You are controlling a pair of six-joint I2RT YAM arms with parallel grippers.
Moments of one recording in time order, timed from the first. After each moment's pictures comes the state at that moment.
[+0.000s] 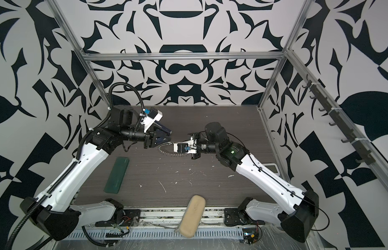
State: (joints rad) left arm -0.47 1.25 1.36 -0.69 0.93 0.15; right arm 0.72 1.16 1.10 -0.29 -0.57 -0.87
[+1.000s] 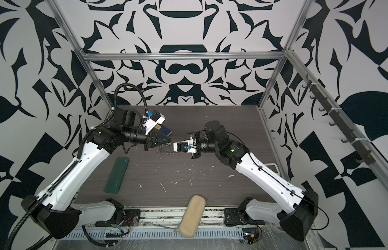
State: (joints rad) left arm -0.49 1.26 1.38 -0.80 0.89 0.18; right arm 0.72 1.18 1.13 -0.33 -0.60 -0.87
